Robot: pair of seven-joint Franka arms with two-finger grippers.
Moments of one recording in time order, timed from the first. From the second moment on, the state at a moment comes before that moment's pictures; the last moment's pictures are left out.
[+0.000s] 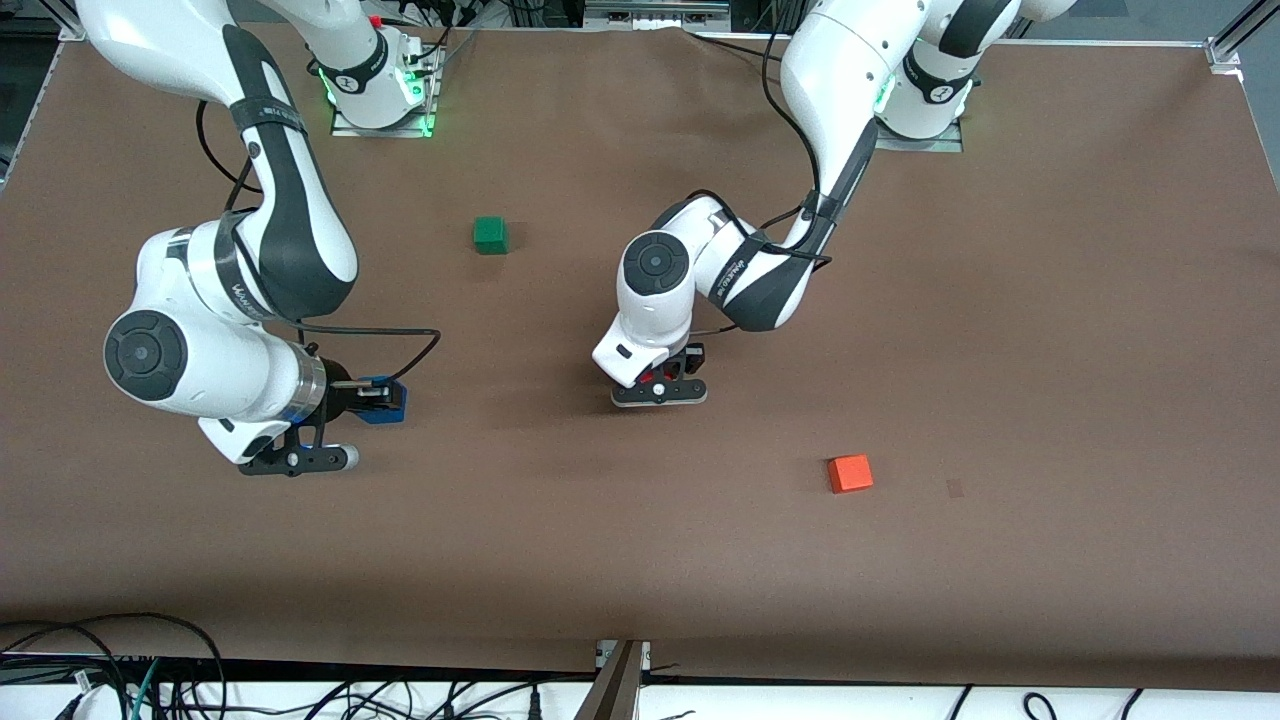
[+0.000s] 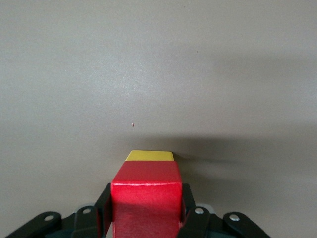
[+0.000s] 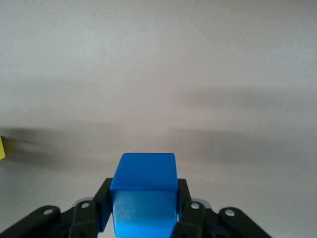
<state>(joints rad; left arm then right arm) -0.73 0.86 0.02 -1.23 -0.01 2.13 -0.79 0.28 0.58 -0.07 -1.33 0.15 1.81 0.12</state>
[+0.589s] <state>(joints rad) -0.71 0.87 0.04 -1.19 -0.01 2.05 -0.79 0.28 0.58 -0.07 -1.33 0.15 1.81 0.13</state>
